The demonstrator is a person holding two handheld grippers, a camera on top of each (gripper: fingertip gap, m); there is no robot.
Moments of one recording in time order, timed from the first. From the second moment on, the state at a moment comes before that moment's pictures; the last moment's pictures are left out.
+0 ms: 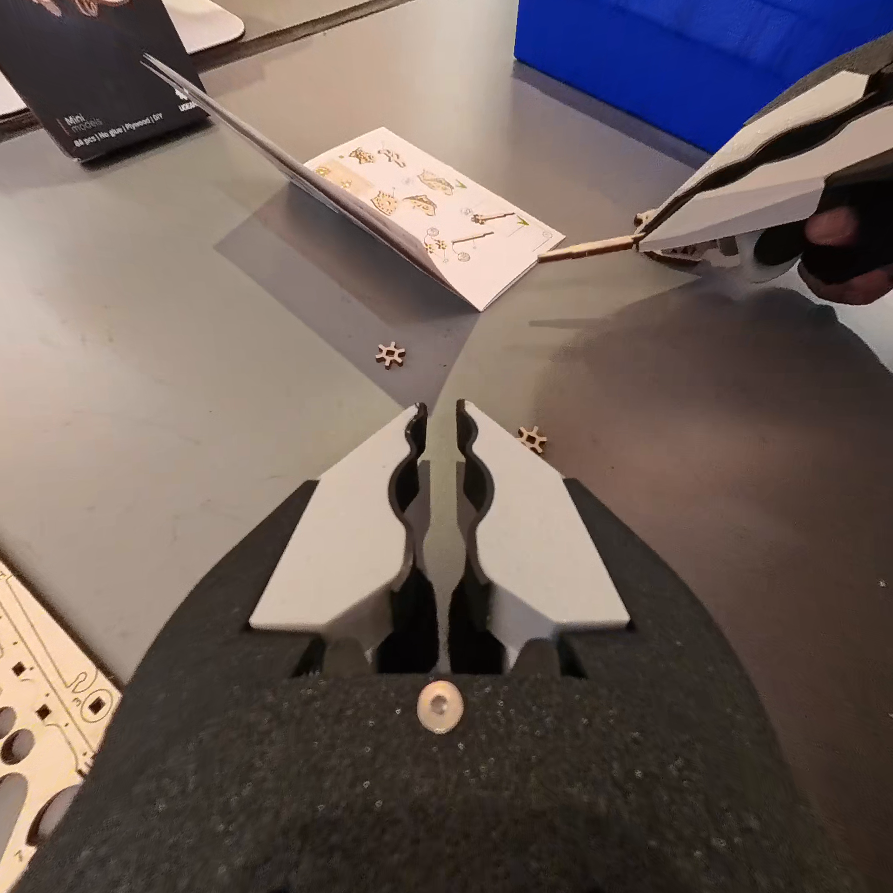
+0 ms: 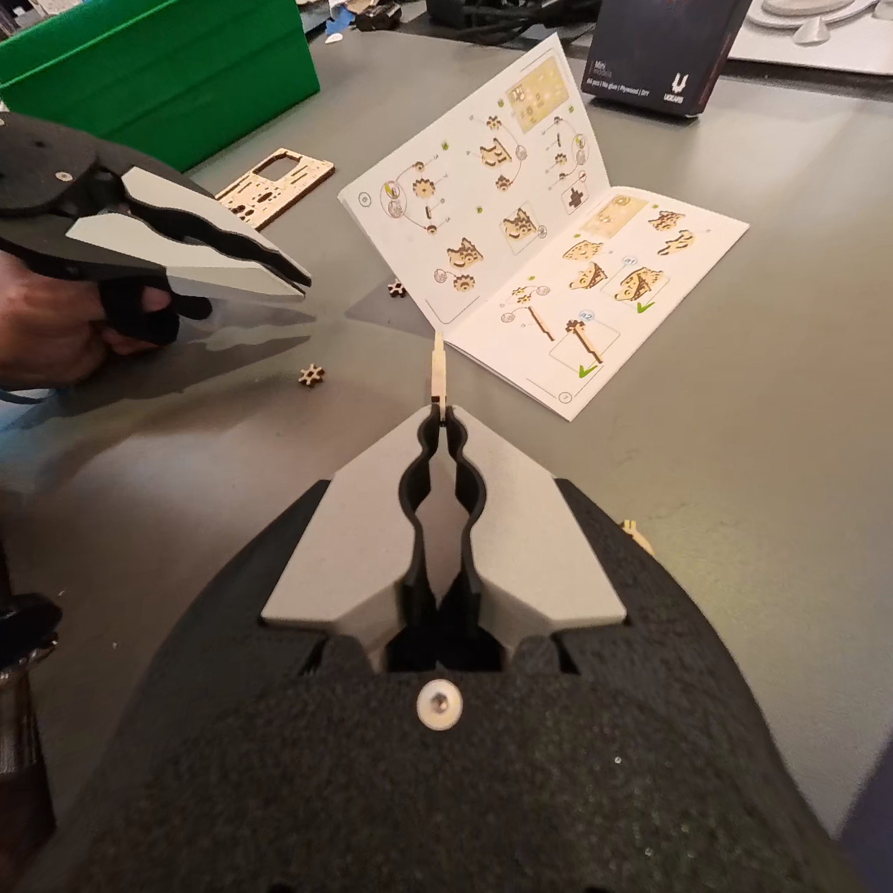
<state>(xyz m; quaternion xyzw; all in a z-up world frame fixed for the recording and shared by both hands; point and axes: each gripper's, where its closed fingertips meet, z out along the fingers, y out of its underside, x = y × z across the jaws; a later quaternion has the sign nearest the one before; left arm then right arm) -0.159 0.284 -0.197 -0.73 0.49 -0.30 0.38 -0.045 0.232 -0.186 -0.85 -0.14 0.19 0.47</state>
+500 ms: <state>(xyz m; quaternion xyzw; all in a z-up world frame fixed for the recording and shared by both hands) -0.157 0.278 -0.198 -0.72 0.50 -0.30 0.37 -0.051 0.227 -0.179 -0.84 -0.14 0.21 0.48</state>
